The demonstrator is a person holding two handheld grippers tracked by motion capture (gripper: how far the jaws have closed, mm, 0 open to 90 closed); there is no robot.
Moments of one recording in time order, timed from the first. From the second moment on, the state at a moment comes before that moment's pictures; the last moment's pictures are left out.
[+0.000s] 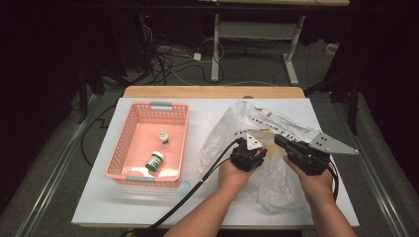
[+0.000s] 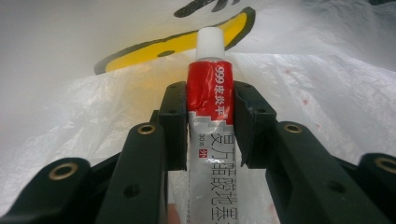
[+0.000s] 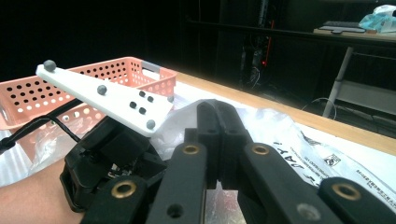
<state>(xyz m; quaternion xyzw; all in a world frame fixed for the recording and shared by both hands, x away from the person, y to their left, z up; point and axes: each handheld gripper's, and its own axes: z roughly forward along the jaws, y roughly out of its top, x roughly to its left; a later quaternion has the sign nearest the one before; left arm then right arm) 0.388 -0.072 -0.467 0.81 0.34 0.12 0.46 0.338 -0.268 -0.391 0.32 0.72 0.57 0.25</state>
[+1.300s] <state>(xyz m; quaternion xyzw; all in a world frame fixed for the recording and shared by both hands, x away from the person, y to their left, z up) 0.294 0.029 -0.424 0.82 0.26 0.05 0.50 0.331 -0.266 -0.391 0.30 0.73 0.55 0.25</state>
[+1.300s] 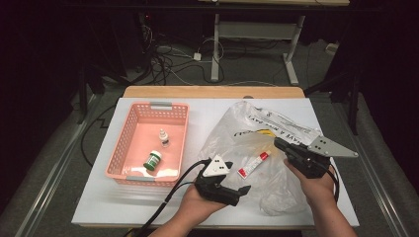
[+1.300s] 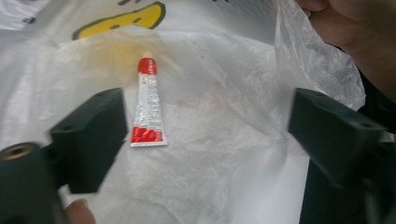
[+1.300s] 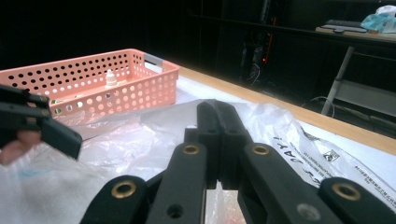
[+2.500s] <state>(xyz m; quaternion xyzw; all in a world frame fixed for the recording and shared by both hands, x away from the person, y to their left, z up) 0.313 0.156 -0.407 0.77 0.39 0.15 0.48 0.328 -0.271 -0.390 0.30 0.73 0.56 0.26</state>
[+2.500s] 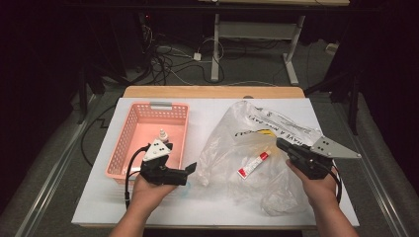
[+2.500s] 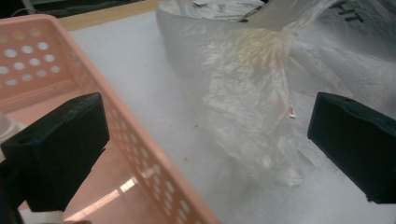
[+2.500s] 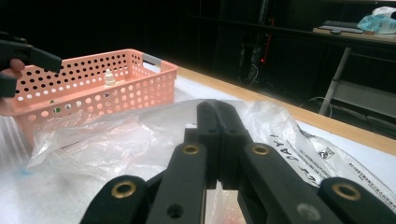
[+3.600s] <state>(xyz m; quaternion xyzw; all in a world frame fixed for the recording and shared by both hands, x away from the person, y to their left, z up) 0.326 0.240 -0.415 0.72 0.49 0.18 0.45 0.327 -0.272 -0.389 0.31 0.73 0.56 0.25</state>
